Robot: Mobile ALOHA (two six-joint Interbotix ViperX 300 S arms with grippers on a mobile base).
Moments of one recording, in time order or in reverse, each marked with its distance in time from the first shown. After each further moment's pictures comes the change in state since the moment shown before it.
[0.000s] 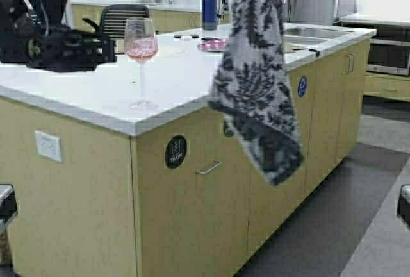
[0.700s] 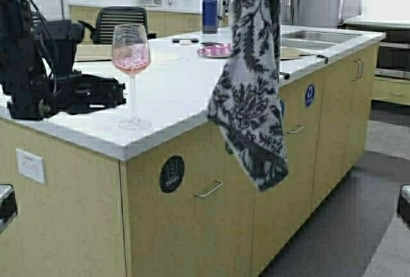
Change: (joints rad) left arm -0.012 0.331 -0.055 0.048 -0.364 0.017; right arm -0.003 0.072 0.020 0.000 -0.011 0.003
